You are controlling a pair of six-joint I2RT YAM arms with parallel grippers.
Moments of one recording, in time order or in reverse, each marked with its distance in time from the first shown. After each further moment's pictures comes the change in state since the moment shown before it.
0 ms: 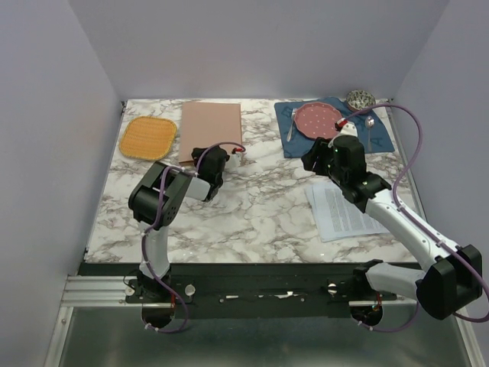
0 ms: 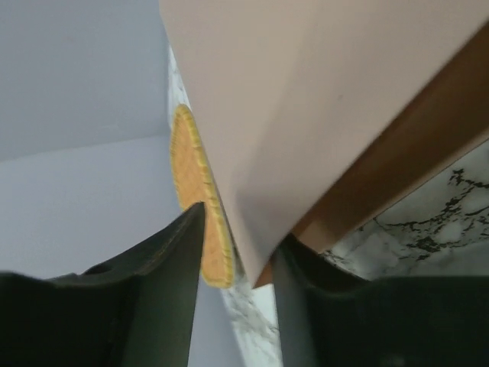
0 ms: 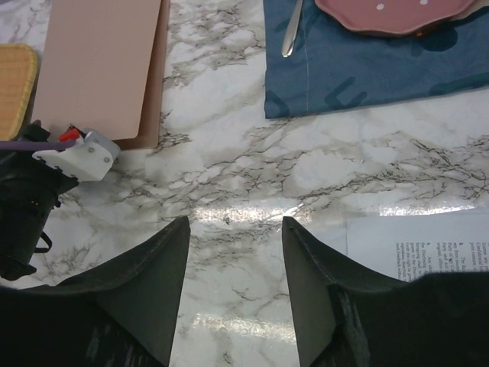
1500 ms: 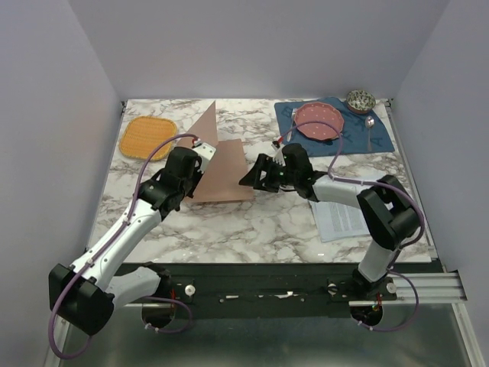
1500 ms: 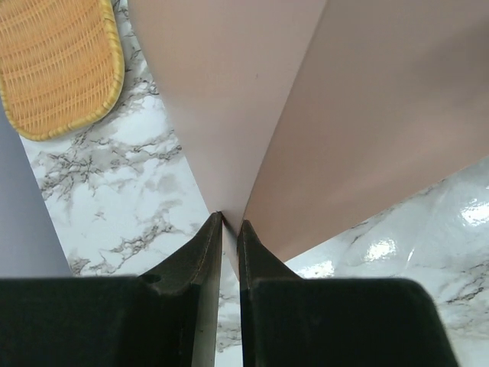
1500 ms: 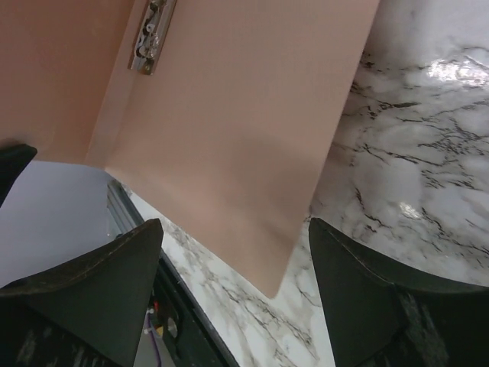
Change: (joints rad) left arm -0.024 -0.919 0.024 -1.221 0.359 -0.925; right arm 0.164 0.562 0.030 0.459 -0.595 0.341
